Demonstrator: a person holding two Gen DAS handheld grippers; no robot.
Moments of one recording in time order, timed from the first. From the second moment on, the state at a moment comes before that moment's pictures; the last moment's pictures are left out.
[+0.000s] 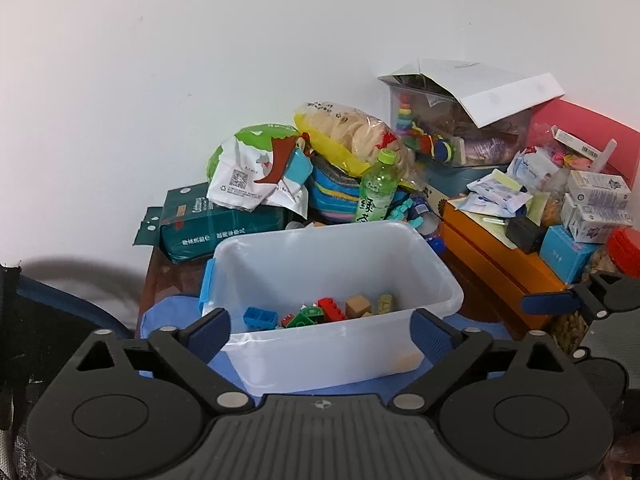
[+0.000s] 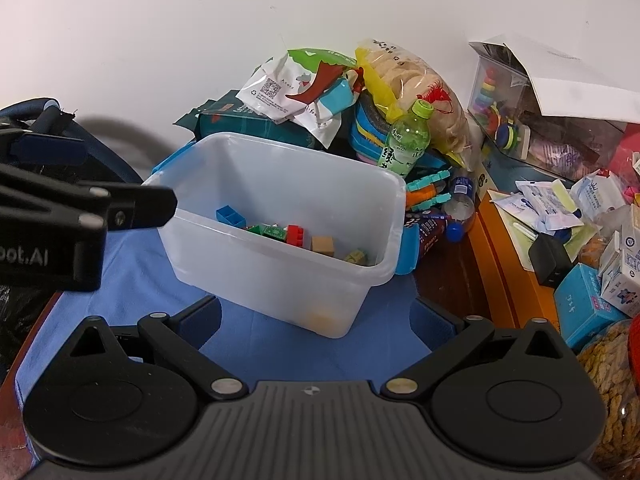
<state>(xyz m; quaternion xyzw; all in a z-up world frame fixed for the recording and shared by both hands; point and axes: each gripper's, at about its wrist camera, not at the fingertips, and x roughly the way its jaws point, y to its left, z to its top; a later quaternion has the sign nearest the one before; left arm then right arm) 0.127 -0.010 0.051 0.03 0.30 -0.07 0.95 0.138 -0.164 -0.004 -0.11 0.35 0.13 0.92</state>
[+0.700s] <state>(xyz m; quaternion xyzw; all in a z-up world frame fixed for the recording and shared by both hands) 0.126 -0.013 0.053 0.04 0.29 -0.06 0.95 0.139 -0.165 -0.010 -0.10 0.35 0.13 0.92</state>
